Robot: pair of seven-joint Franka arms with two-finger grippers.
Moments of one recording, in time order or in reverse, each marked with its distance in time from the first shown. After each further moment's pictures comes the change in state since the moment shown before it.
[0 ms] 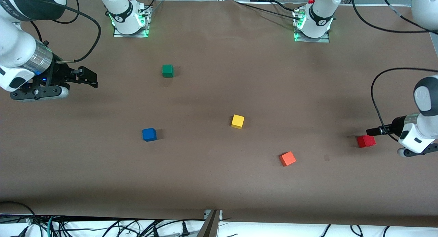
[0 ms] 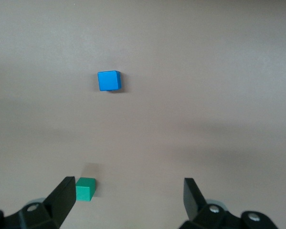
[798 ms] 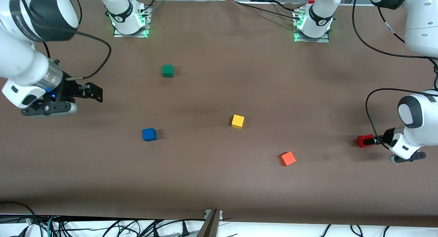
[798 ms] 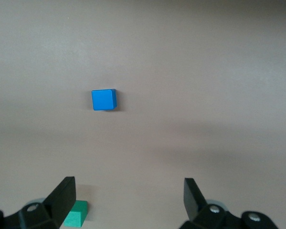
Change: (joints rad) left arm 0.064 0.154 -0.005 -0.036 0.000 0.260 0.086; right arm 0.005 0.107 0.009 0.024 -0.032 0.106 -0.005
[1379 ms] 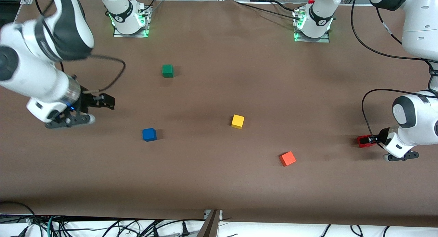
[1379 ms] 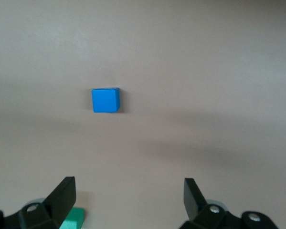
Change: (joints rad) left arm 0.002 0.004 -0.006 -0.032 0.000 0.033 0.045; right arm 0.024 0.135 0.001 0.000 -0.002 0.076 -0.011
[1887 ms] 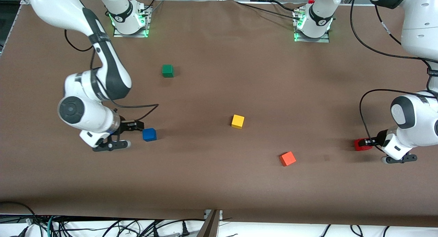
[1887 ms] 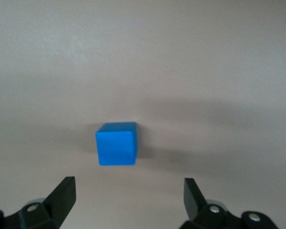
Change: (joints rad) left arm -0.003 -0.026 -0.077 0.026 -0.019 -0.012 -0.017; right arm 0.068 0.225 0.001 0.002 0.004 0.250 0.076
